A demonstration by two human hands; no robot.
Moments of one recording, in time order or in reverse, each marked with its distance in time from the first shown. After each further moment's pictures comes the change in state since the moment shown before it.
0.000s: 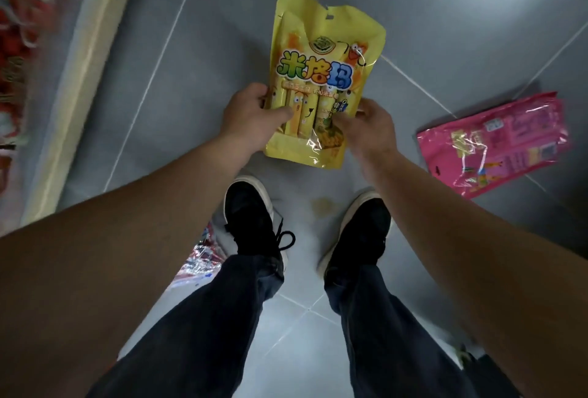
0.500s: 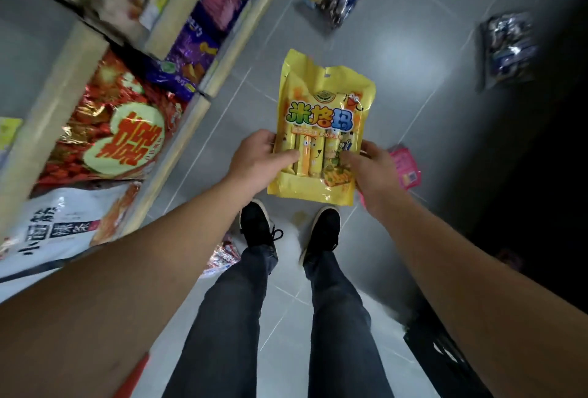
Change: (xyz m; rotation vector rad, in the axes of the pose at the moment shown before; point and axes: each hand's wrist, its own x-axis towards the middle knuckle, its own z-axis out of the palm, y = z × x) left_hand -0.288 0.171 -0.119 -0.128 -0.103 0.175; right_hand -0.291 -0.148 -0.169 0.268 -0.017 -0.030
